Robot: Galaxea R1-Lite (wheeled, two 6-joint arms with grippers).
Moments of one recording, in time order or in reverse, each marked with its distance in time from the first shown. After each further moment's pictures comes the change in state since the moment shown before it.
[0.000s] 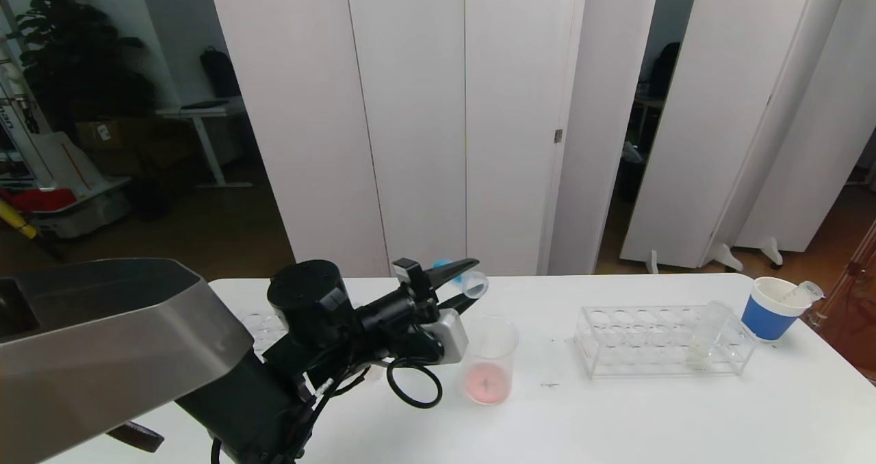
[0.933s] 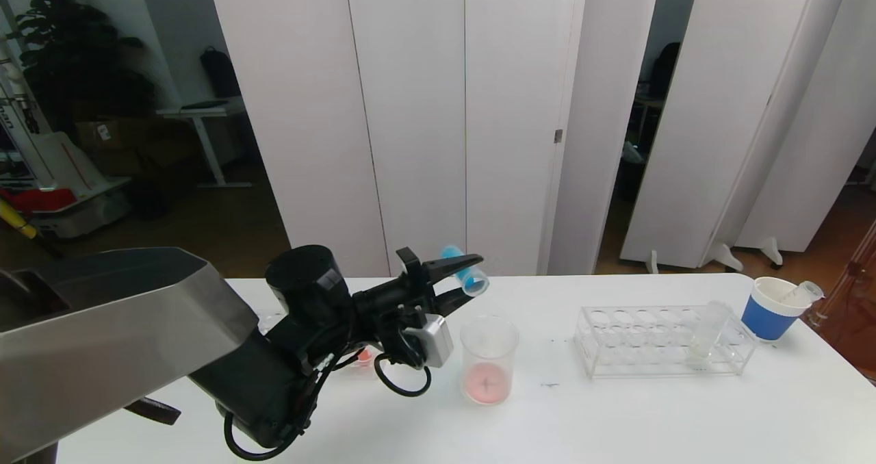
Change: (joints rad) left arm 0.063 0.040 -0.083 0.000 -0.236 0.105; right arm 0.000 0.000 0.000 0.000 0.000 0.000
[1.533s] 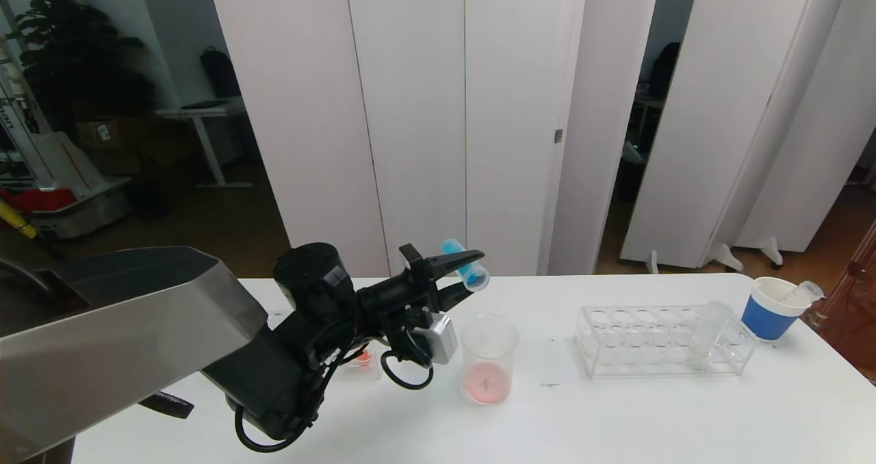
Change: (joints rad) left arm 0.005 0.026 -0.040 0.000 0.013 0.064; right arm 0.000 0.000 0.000 0.000 0.000 0.000
